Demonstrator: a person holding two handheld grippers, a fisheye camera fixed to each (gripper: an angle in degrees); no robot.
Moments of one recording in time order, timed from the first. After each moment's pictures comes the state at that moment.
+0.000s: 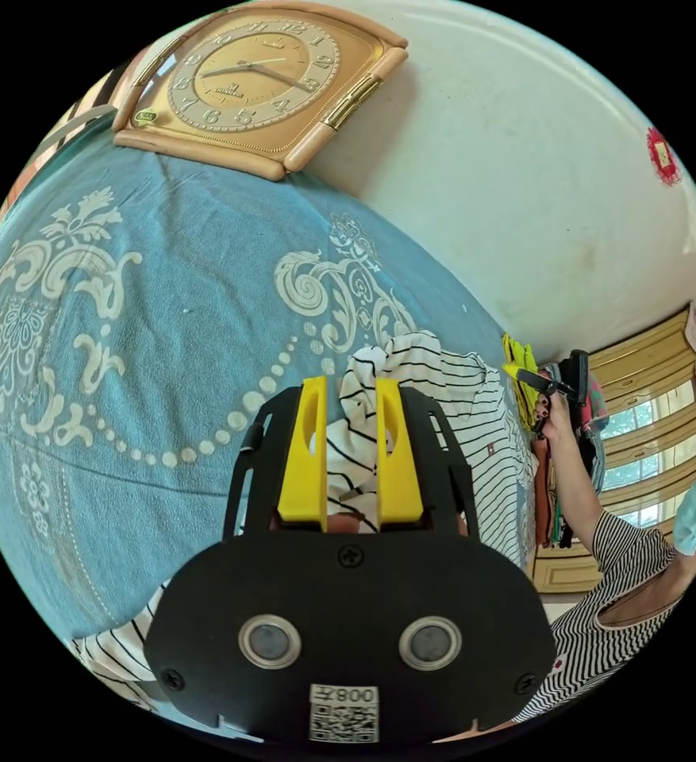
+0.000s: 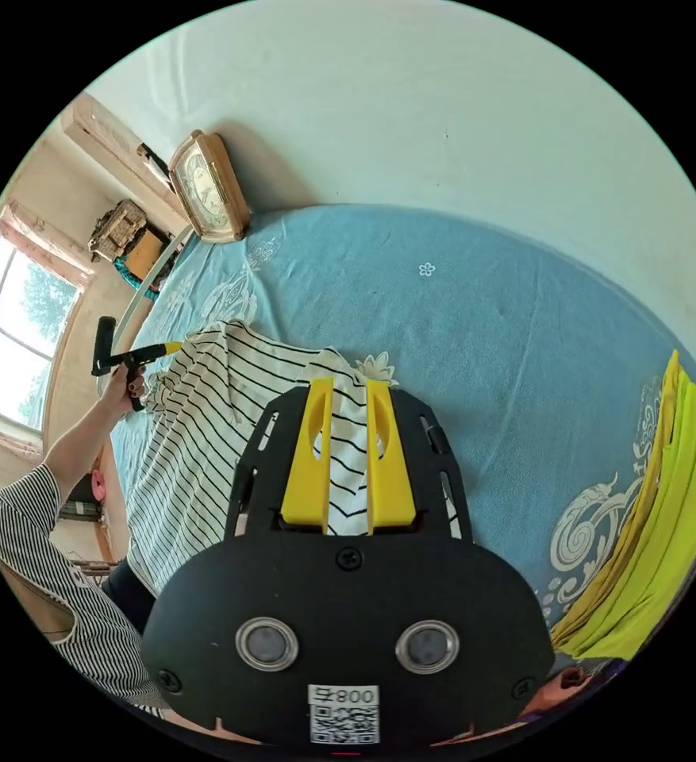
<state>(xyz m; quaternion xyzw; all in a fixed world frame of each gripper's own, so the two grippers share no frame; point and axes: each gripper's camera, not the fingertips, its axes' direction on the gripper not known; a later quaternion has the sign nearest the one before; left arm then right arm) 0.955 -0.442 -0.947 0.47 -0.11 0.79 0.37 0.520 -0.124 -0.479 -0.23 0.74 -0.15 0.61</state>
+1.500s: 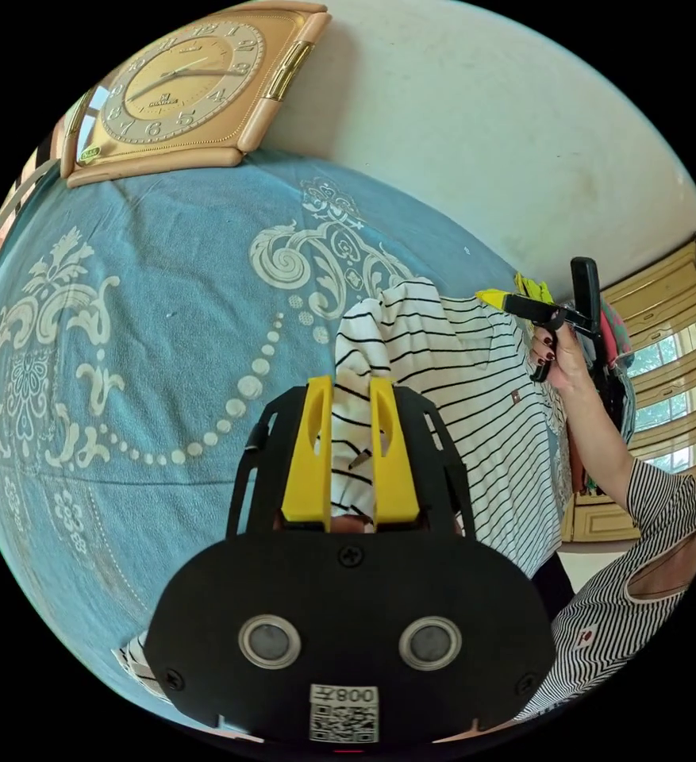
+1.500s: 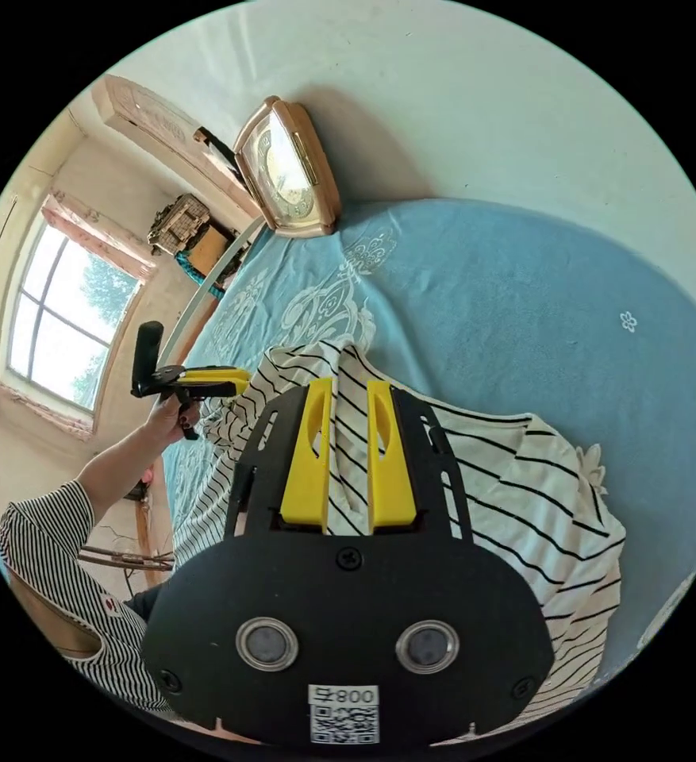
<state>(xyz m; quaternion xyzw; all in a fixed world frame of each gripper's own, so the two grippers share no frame) 1.008 -0.409 -0.878 0.48 -0.21 0.78 0.33 0.607 -0.161 -0.353 -0.27 0.65 -0.15 0.70</state>
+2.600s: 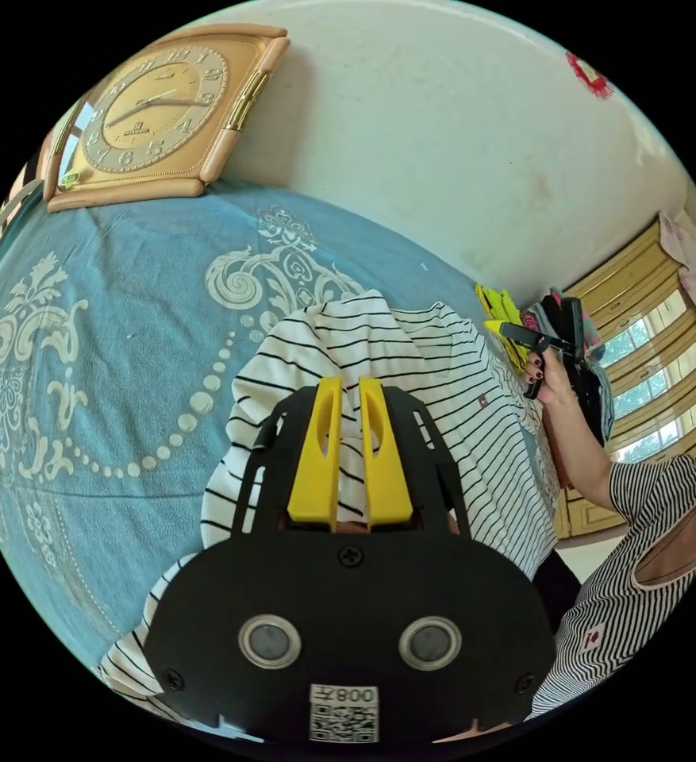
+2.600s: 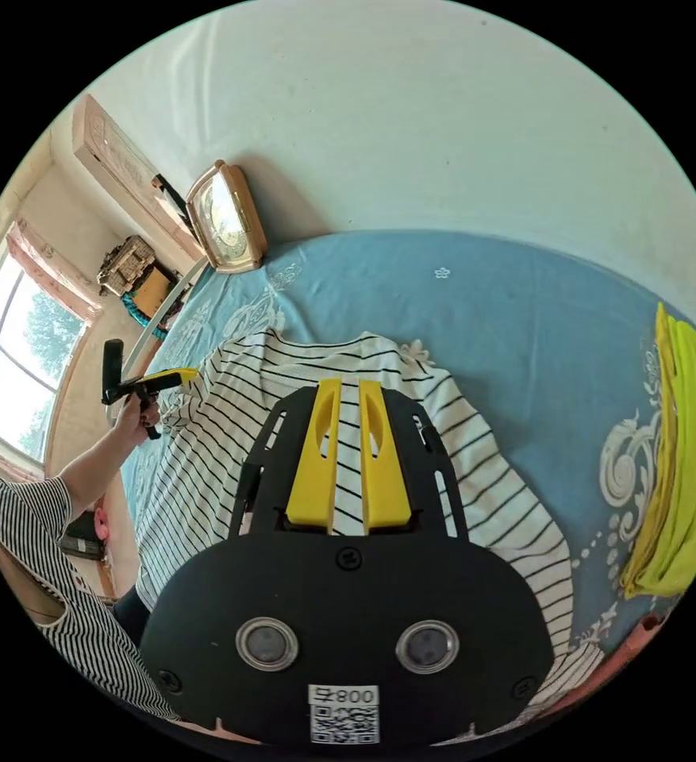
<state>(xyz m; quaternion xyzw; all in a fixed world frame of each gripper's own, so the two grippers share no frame) 0.952 -0.377 -0.837 0.45 -0.16 0.83 0.27 0.449 -0.056 -0.501 -0.14 0.73 -0.19 0.63</state>
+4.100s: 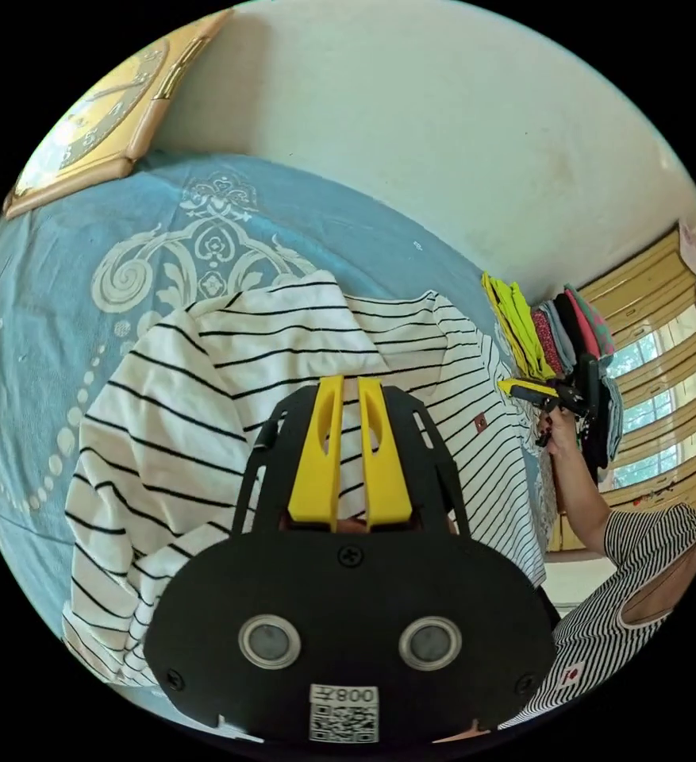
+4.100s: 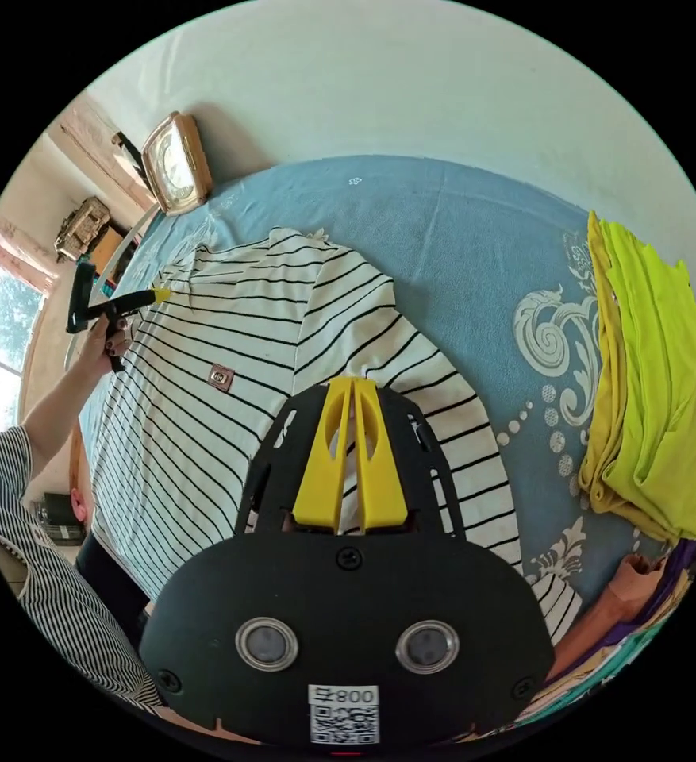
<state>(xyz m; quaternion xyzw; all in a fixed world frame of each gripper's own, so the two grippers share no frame) 0.884 -0.339 -0.753 0.45 -0.17 0.82 0.31 0.340 0.121 -0.653 -0.18 0.79 -0.13 0.57</state>
